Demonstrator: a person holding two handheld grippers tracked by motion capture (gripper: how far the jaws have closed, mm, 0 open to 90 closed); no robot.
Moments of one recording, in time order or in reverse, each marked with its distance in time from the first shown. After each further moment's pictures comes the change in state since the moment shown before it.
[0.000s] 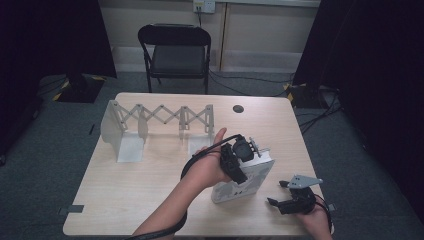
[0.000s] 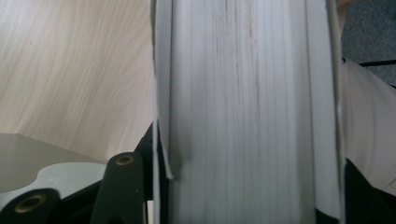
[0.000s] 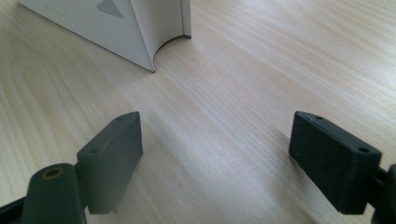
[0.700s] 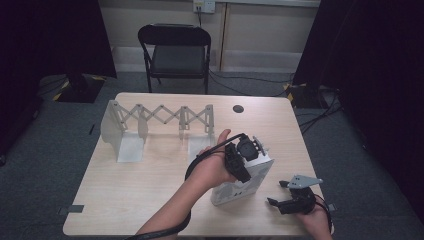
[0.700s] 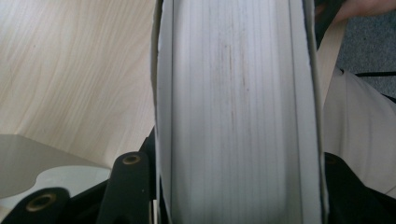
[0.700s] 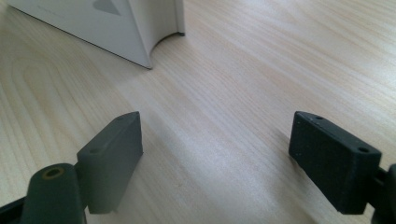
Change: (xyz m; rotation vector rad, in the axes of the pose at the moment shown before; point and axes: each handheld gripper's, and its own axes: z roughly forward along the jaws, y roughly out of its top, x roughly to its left) left arm -0.005 0.012 -0.003 0.017 0.005 -0.059; right arm 0.000 0.000 0.000 0.000 -0.001 0.000
